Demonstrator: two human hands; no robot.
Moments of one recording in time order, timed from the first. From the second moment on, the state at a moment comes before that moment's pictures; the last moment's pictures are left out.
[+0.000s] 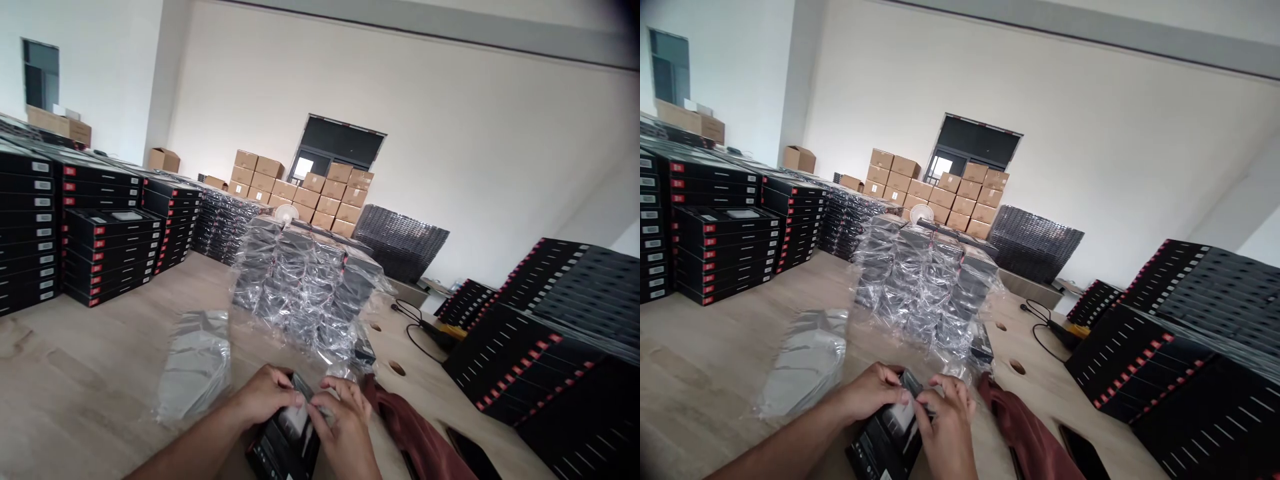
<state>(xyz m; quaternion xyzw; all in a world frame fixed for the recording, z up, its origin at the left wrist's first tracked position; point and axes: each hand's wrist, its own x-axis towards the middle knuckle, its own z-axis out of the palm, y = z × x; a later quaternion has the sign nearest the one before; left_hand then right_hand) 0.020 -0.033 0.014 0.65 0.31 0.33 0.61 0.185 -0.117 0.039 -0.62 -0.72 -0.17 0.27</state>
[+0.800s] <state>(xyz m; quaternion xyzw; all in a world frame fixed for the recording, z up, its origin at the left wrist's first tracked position) 0.025 -0.031 0.012 0.69 0.35 0.36 0.53 0.189 -0.116 0.040 -0.72 -0.63 -0.17 0.25</state>
